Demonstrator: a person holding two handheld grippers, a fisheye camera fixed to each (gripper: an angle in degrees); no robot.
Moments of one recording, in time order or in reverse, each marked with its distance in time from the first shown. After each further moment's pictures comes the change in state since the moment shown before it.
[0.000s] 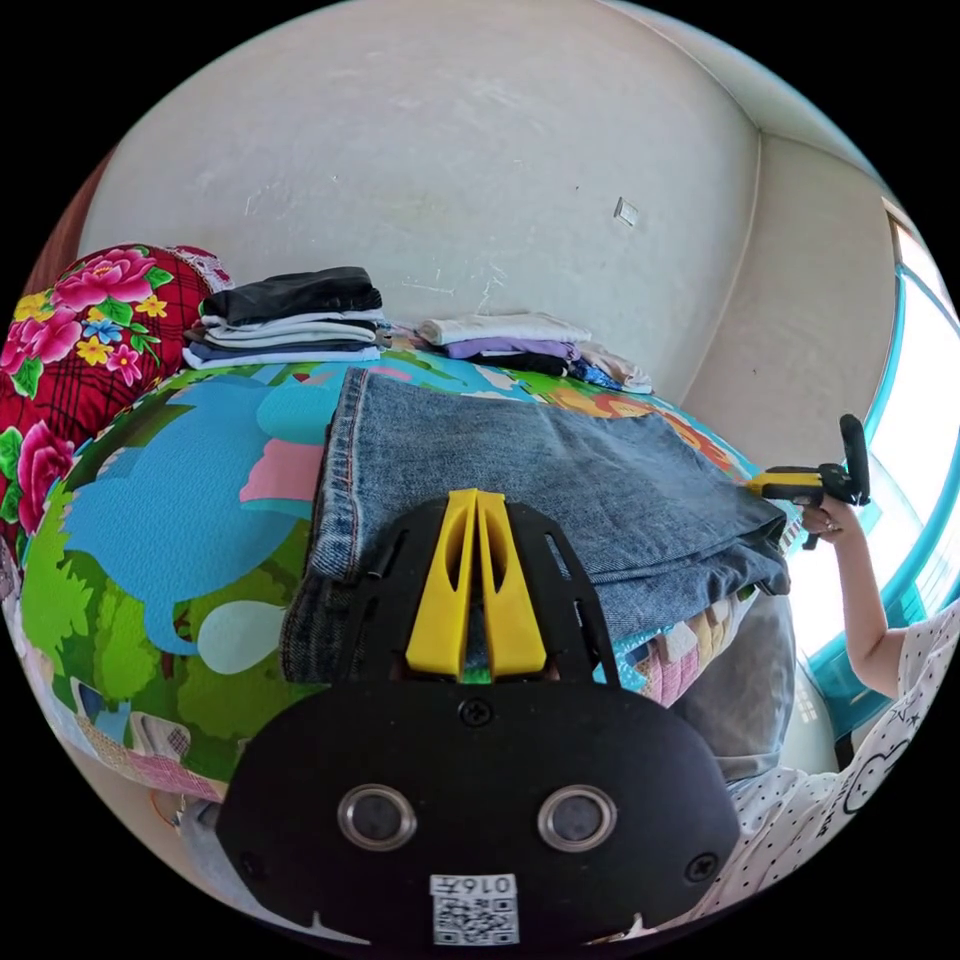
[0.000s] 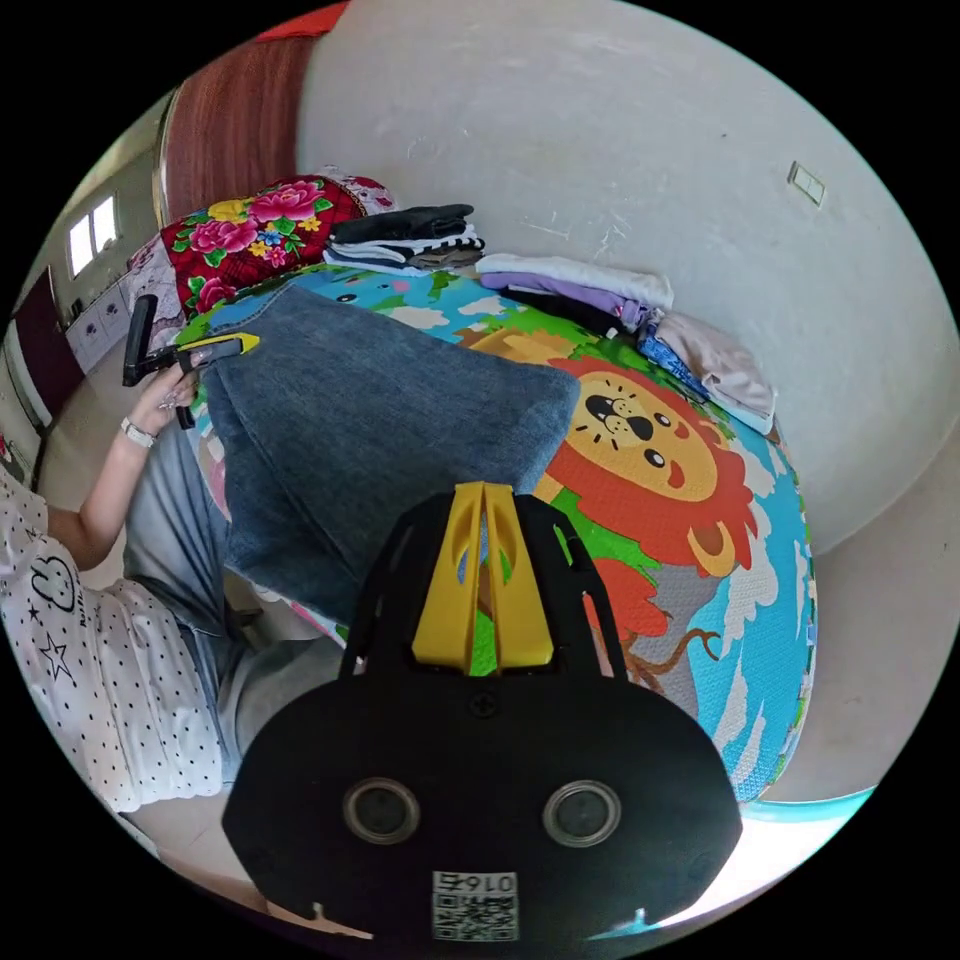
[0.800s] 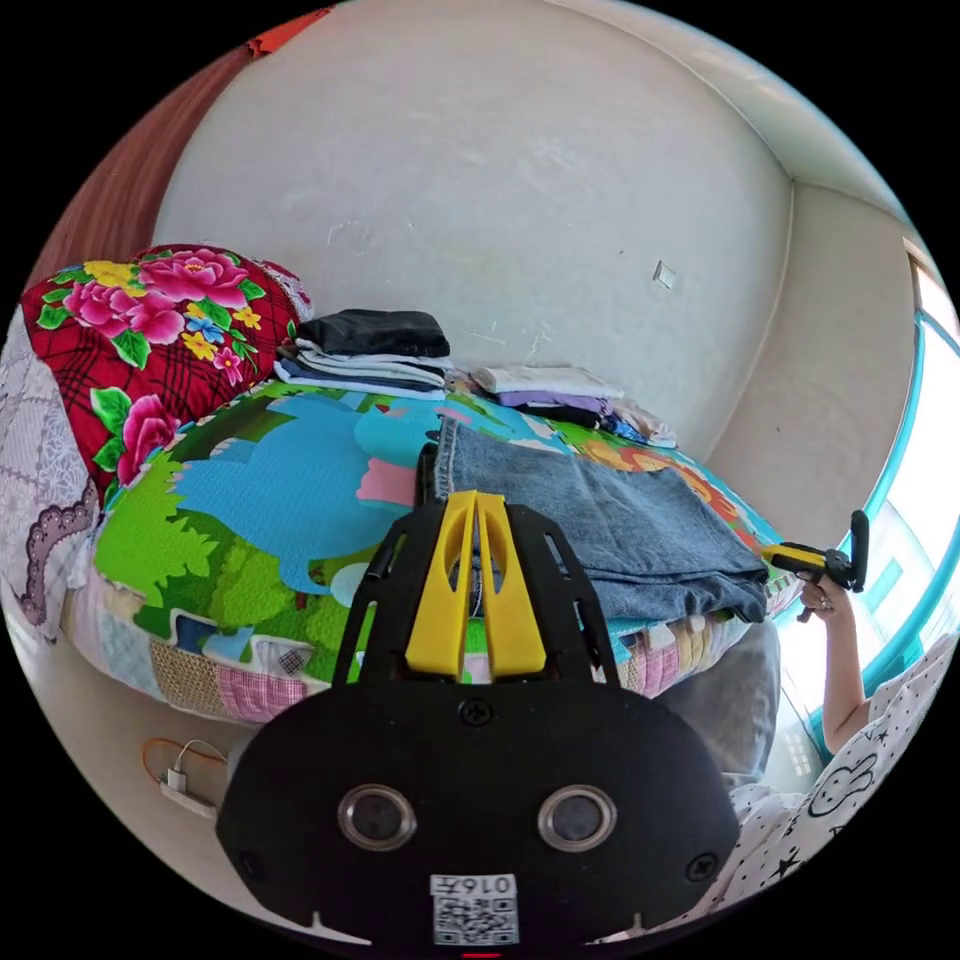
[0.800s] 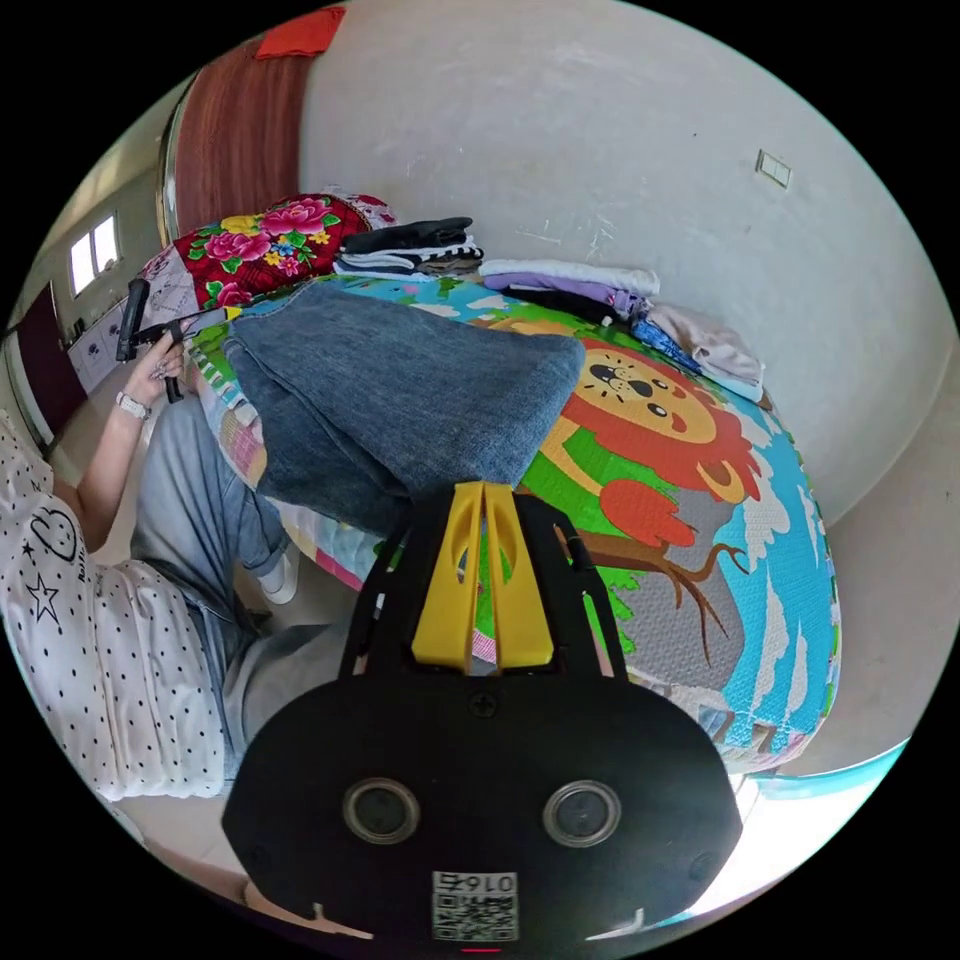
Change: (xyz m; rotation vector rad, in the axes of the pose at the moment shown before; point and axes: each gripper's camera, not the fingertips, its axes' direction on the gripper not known) left arm 0.013 -0.038 -0.140 0.130 -0.080 -0.097; right arm -0.061 0.153 -0.081 0.131 0.059 0.063
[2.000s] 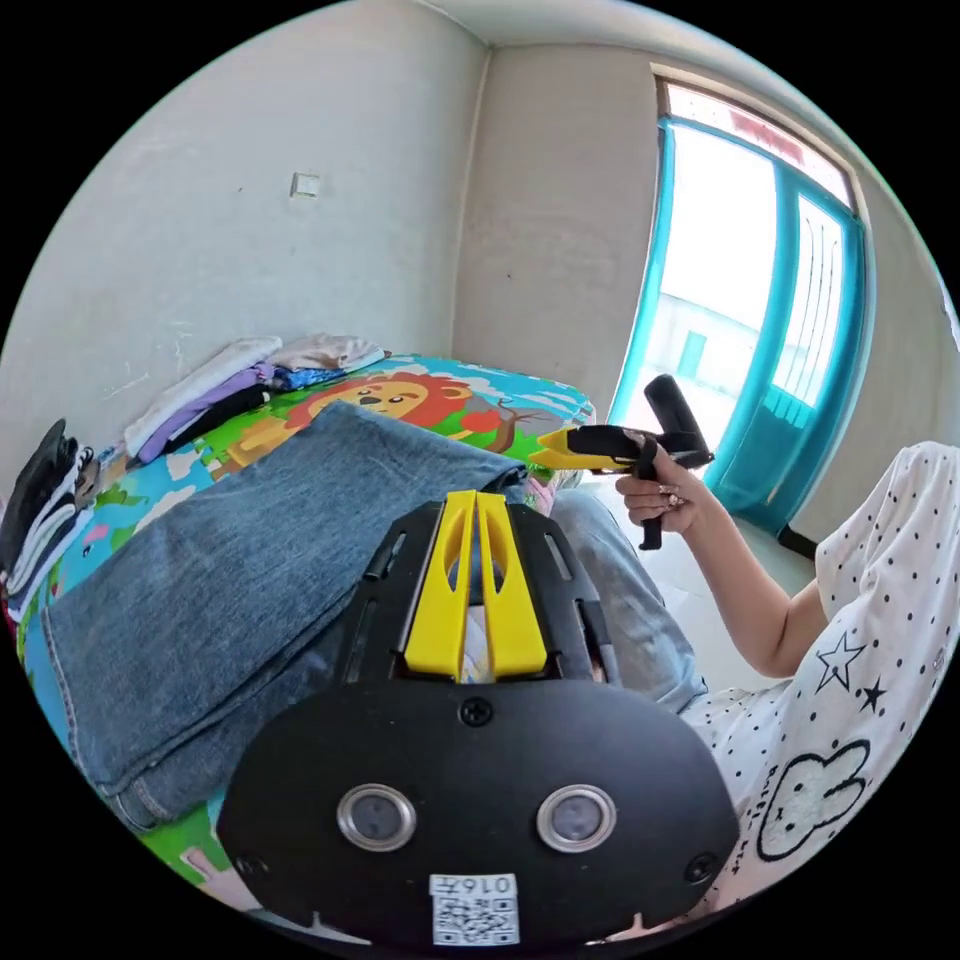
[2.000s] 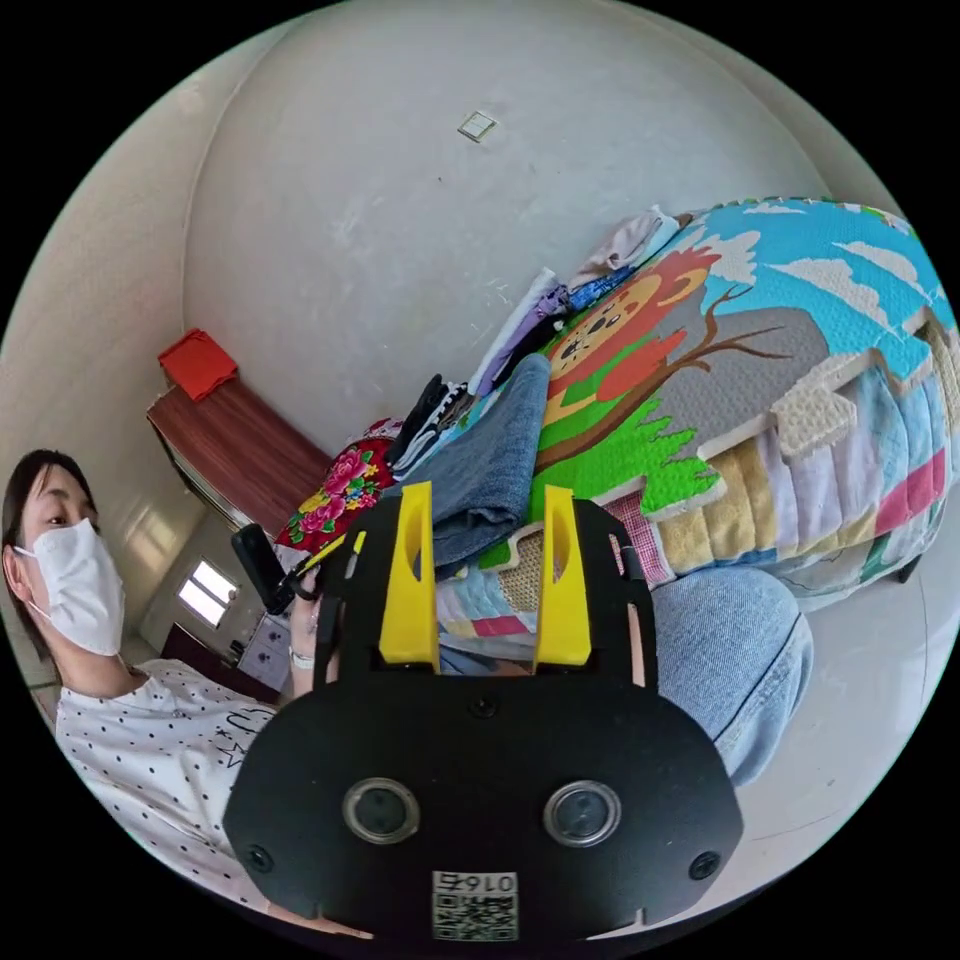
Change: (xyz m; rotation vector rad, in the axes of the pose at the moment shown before) left arm 0.446 -0.156 0.009 -0.214 0.550 0.642; right arm 0.009 0.218 -0.083 0.327 -0.459 0.716
